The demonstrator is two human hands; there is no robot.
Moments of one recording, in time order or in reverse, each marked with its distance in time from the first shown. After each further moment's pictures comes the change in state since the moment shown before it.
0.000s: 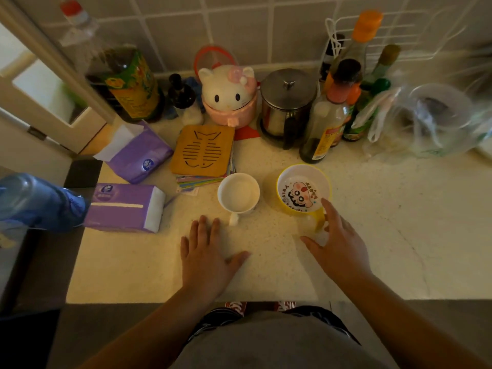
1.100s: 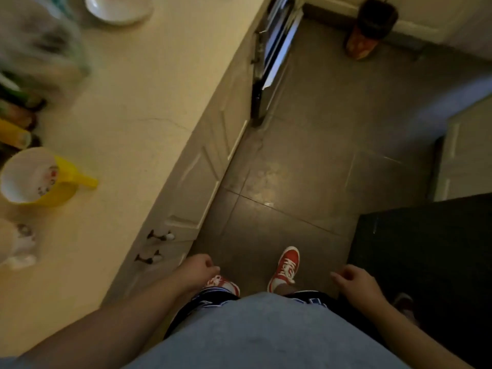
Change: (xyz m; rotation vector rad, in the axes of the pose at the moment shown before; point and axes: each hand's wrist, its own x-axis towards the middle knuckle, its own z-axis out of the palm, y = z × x) left_hand -0.141 0.094 0.126 0.464 -0.988 0.705; right_hand -0.533 0.021 0.053 0.715 0.056 1.652
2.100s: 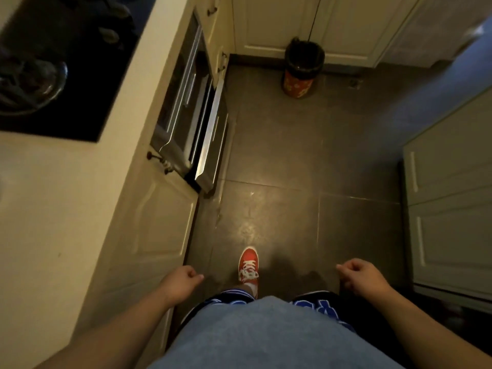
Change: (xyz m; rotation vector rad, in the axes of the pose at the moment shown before) left_hand 0.225 0.332 -0.191 0.071 -0.004 0.036; right_hand 0.288 -0.102 -0.291 0.362 0.037 0.134
